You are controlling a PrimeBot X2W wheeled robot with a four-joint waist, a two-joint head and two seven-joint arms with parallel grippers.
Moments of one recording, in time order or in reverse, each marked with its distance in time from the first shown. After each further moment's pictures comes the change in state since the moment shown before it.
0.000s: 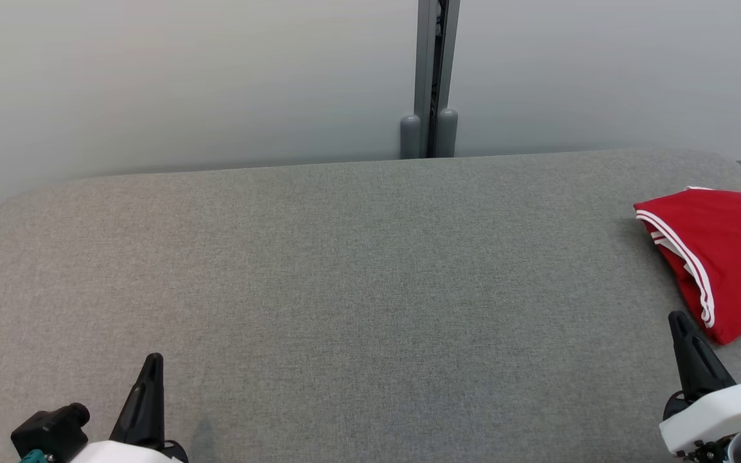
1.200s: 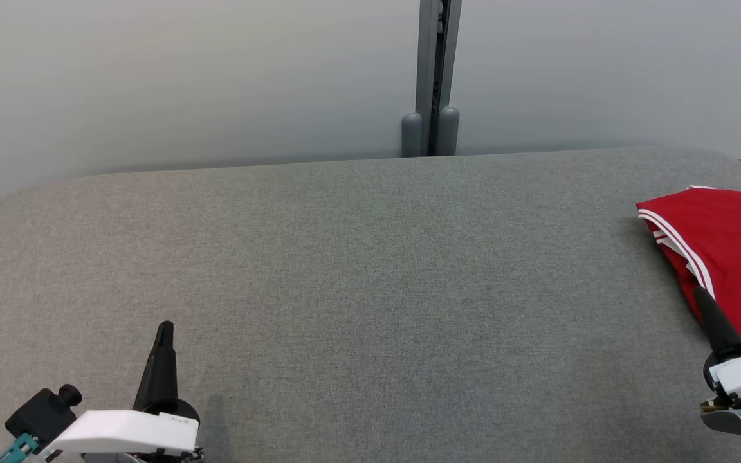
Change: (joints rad) left arm -0.102 -0.120 0.042 0.091 -0.394 -0.126 -0.029; right arm -0.180 -0.019 -0.132 0.220 0.478 0.000 0.174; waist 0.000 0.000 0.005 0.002
